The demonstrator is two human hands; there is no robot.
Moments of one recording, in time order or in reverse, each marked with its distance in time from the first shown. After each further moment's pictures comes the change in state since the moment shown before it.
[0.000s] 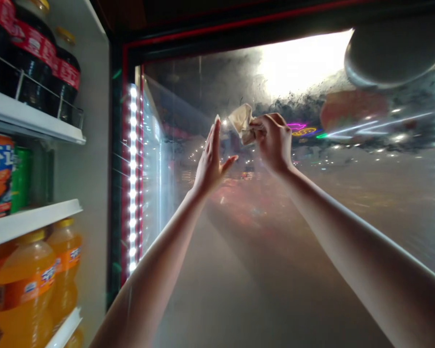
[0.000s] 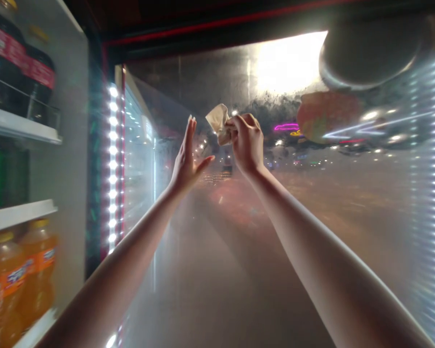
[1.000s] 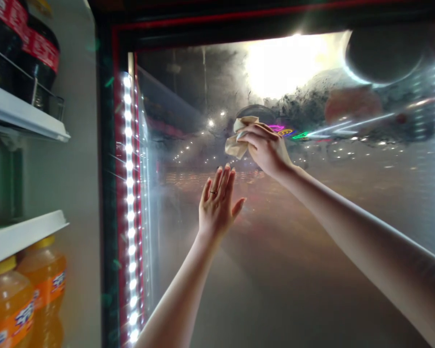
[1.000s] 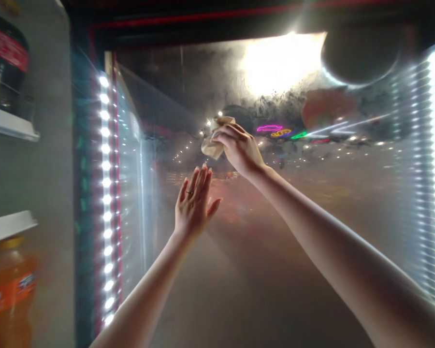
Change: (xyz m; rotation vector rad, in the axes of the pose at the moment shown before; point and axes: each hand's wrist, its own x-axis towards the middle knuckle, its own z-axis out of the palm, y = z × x) left_hand -0.116 0.051 -0.003 0.396 -0.171 -0.098; right_hand -0.014 -0.021 0.000 -0.070 -0.243 -0.278
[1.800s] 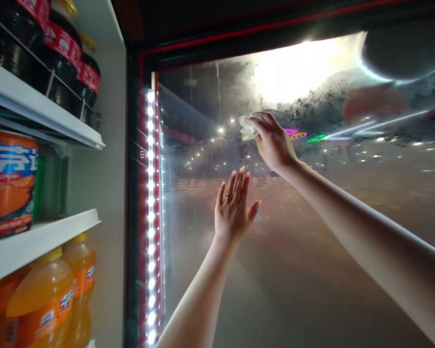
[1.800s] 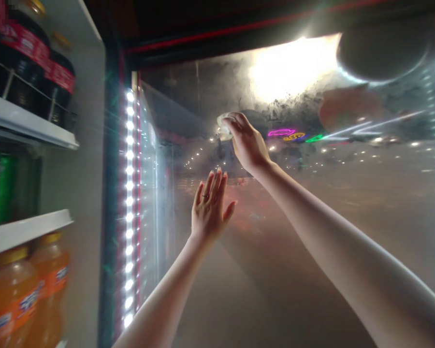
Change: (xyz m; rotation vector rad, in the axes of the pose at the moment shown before) left_hand 0.001 0.003 0.003 0.023 -0.034 -0.023; right_hand 0.021 -0.007 0.021 -0.037 0.093 0.081
